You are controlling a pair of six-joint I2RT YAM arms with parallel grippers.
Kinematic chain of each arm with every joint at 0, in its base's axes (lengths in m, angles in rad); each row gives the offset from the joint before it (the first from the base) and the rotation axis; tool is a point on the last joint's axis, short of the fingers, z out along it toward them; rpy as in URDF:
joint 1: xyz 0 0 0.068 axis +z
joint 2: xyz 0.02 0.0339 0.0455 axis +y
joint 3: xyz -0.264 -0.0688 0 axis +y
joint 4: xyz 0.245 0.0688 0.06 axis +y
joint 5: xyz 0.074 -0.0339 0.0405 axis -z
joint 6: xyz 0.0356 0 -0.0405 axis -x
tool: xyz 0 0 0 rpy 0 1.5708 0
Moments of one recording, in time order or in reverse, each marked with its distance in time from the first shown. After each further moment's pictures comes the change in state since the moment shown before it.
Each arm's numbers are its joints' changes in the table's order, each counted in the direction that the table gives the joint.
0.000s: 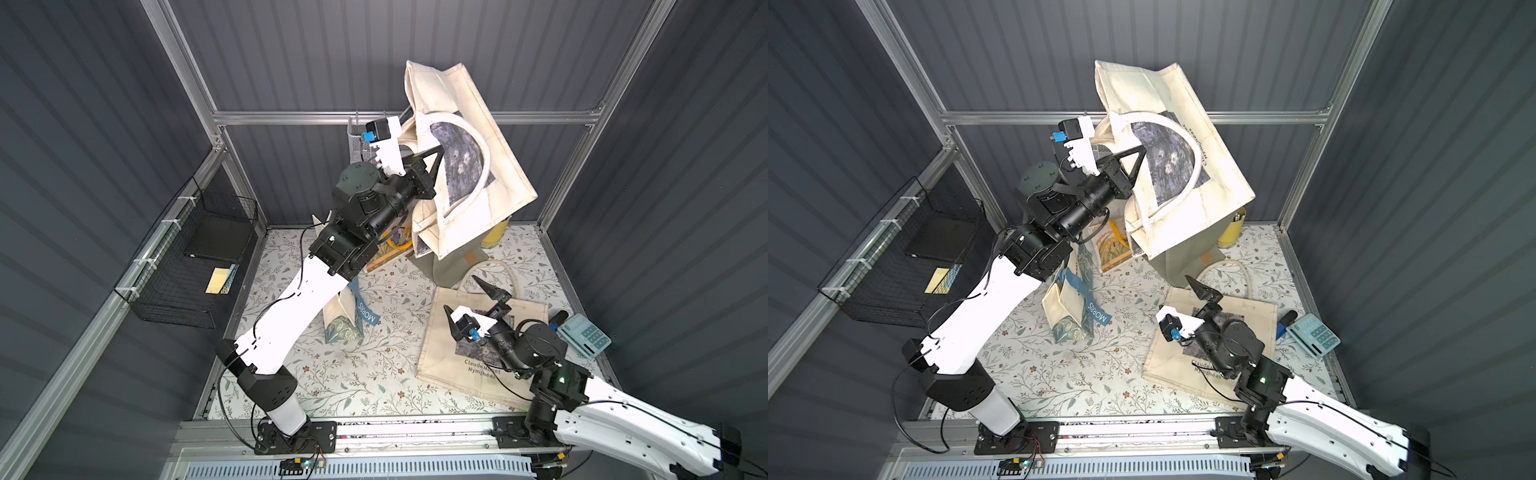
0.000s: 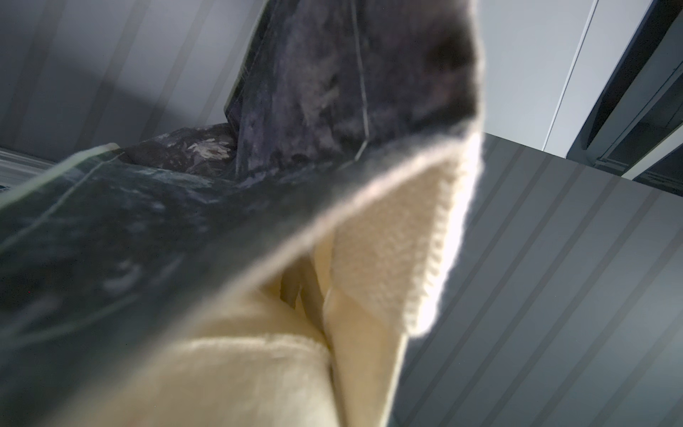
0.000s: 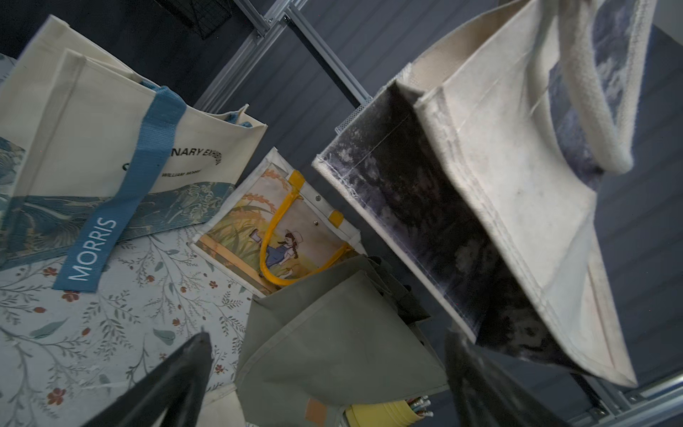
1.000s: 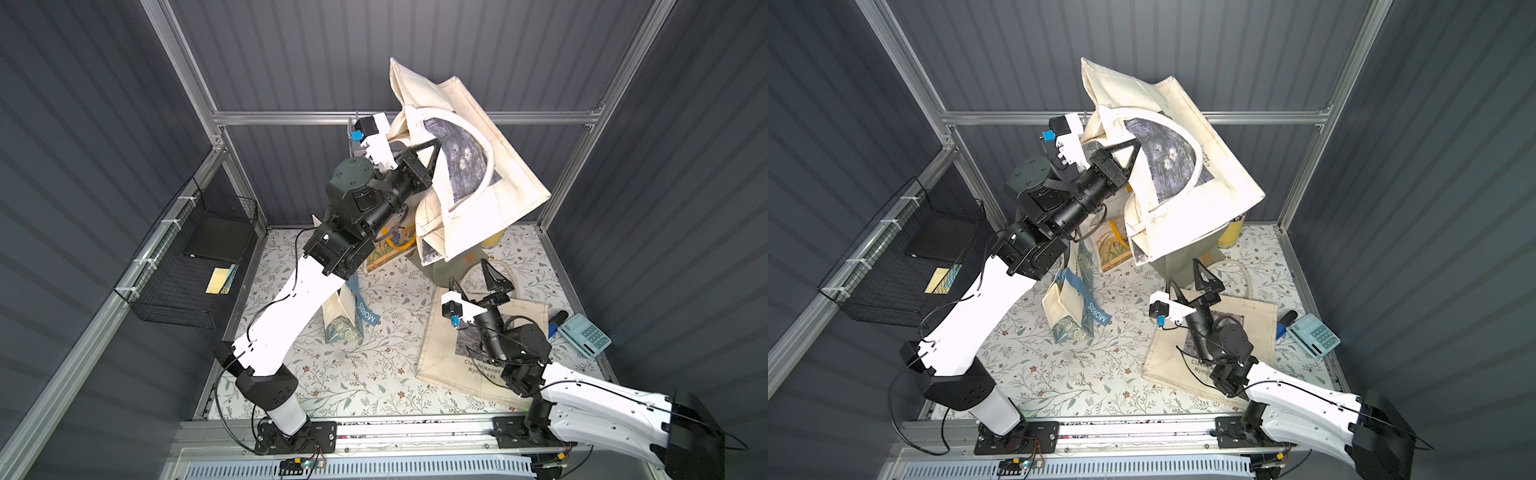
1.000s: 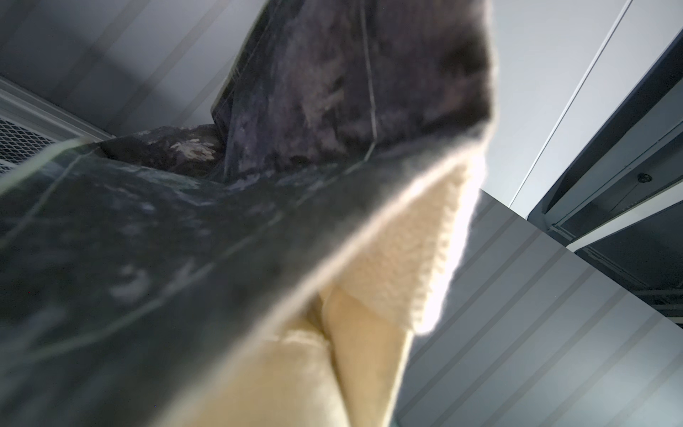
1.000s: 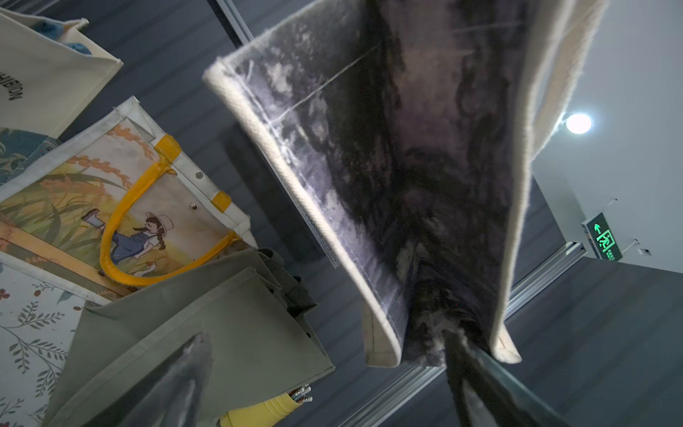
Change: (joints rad) left arm -0.005 0.009 -0.068 0.050 -0.013 0.262; right arm -0.051 0.280 0.096 -0.695 0.164 0.404
